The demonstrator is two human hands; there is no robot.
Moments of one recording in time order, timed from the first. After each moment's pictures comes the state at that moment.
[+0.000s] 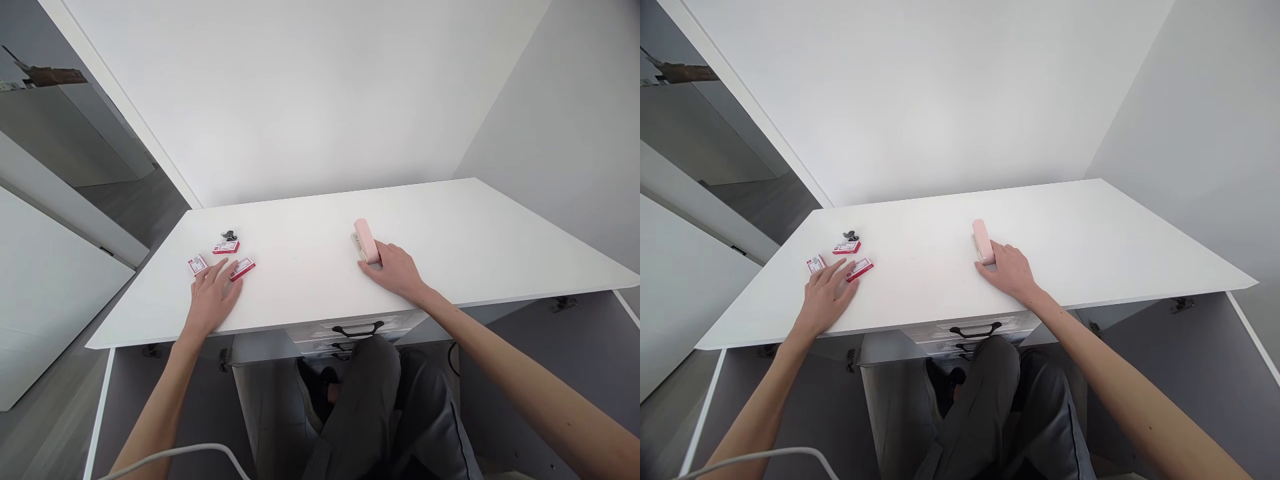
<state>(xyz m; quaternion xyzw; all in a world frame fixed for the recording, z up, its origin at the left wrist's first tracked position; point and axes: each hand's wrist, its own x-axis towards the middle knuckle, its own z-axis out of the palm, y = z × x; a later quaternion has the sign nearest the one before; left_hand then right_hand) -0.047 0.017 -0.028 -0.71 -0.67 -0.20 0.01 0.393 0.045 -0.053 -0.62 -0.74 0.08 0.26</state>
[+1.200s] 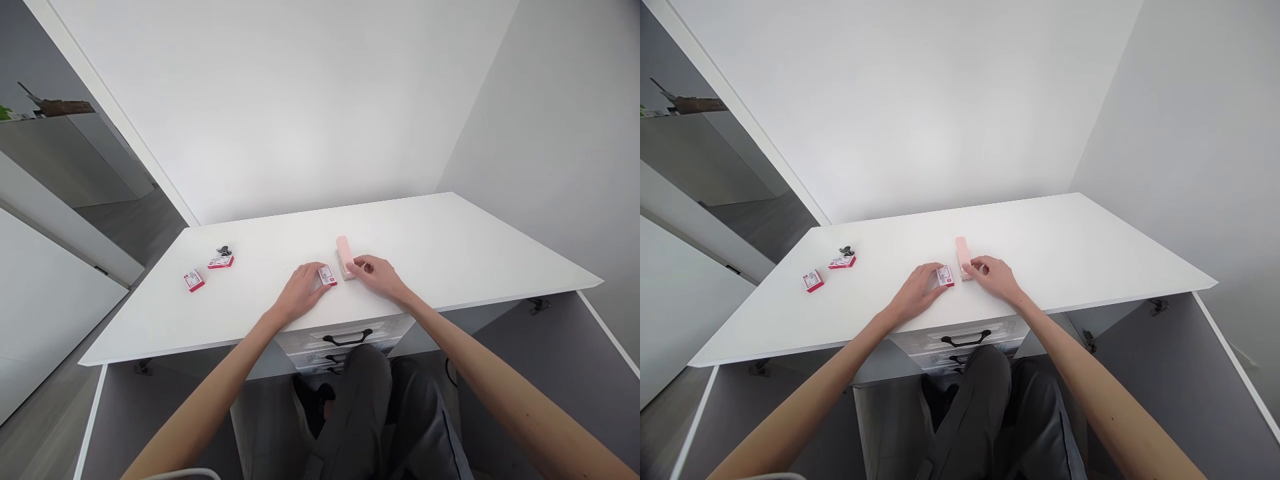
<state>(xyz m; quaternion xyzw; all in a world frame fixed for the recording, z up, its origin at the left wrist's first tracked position) 0.135 0.051 -0.040 -0.87 -0.41 -0.23 -0.15 0.401 0.046 -0.045 -0.59 -0.69 0.25 0.34</state>
